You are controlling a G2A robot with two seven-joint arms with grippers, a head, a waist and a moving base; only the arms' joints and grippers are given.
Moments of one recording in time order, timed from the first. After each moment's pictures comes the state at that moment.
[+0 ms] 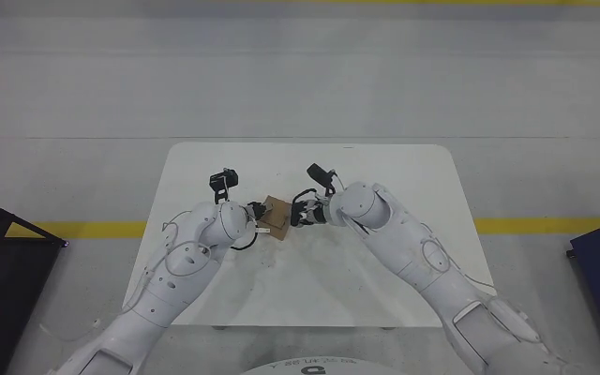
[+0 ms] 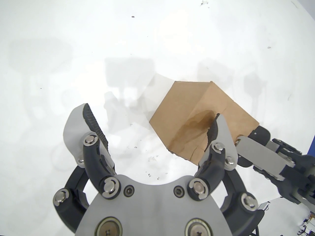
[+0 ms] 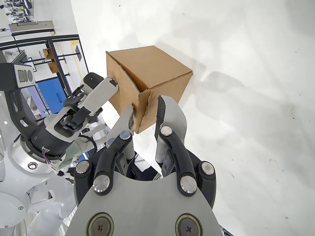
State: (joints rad) left arm 1.16 -1.25 -0.92 -1.50 0.78 0.69 -0.89; right arm -1.04 -1.27 0.85 -1.28 -0.08 0.45 0.79
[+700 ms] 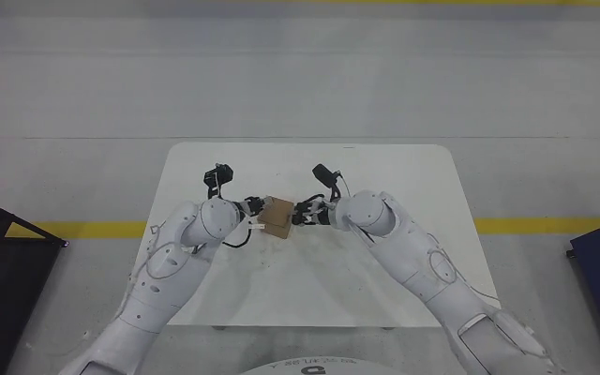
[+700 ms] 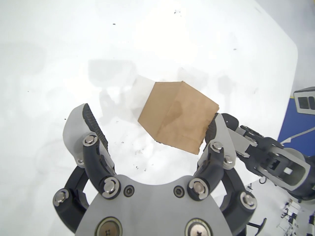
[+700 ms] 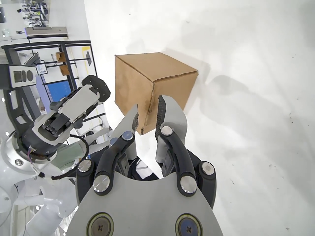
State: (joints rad) left arm 1.23 -1.24 -1.07 -1.59 0.68 0.59 -0.88; right arm -1.14 -1.25 0.93 -1.36 -0.08 0.32 0.73
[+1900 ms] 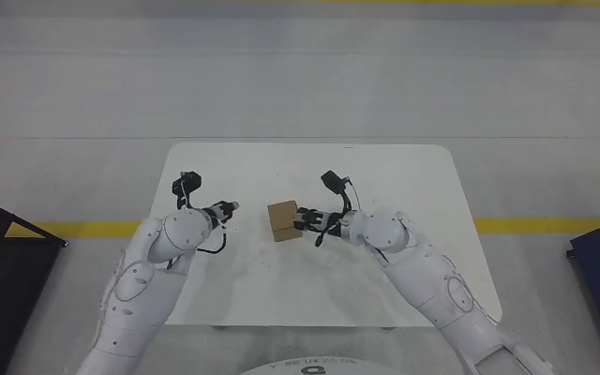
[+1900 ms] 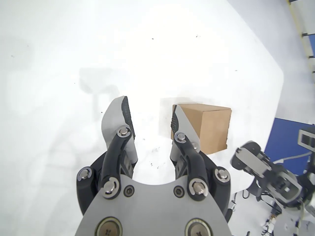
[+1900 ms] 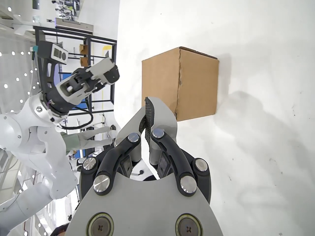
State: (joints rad) left arm 1.42 -1.21 -1.30 -1.72 0.65 0.52 -0.86; right arm -1.29 -1.20 1.01 -1.51 -0.15 0.19 0.71
